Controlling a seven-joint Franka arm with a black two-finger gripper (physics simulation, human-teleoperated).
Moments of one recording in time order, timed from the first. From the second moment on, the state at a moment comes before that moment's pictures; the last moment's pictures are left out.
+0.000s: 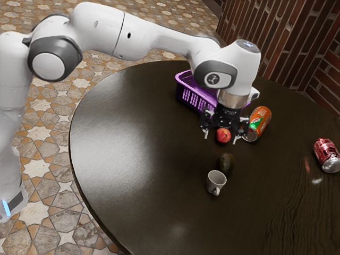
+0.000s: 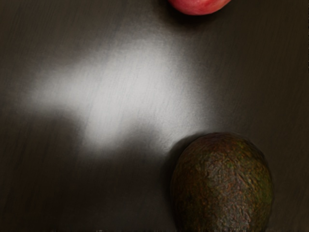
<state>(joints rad) -0.25 0.27 0.08 -1.51 0.00 1.88 -1.32</state>
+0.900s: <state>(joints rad) -0.28 0.35 0.08 -1.51 -0.01 1.94 -1.27</state>
